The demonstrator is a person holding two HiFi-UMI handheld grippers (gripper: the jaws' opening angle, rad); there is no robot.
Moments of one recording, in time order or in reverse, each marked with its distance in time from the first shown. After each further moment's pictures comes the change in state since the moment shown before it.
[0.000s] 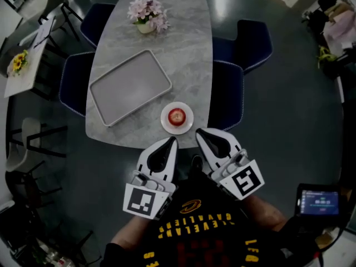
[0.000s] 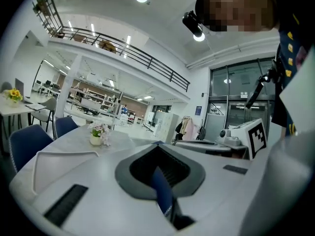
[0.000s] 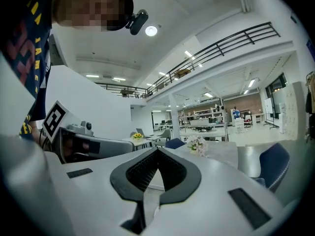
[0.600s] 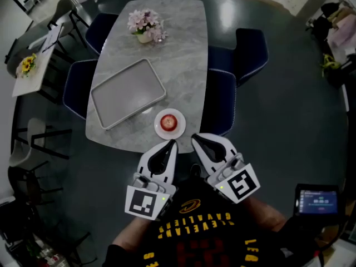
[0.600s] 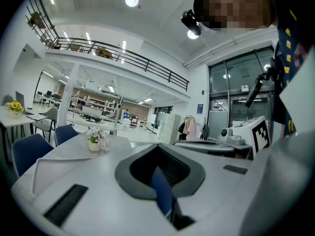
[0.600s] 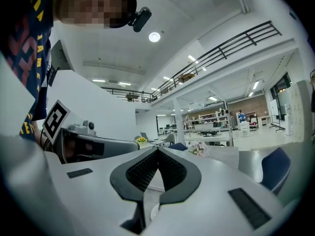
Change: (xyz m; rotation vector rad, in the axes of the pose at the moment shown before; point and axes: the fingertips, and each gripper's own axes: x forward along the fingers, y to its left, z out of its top) left arm 0.026 -0.049 0.004 0.076 -0.030 0.052; right arm -0.037 -0.024 0.011 -0.013 -0.060 0.065
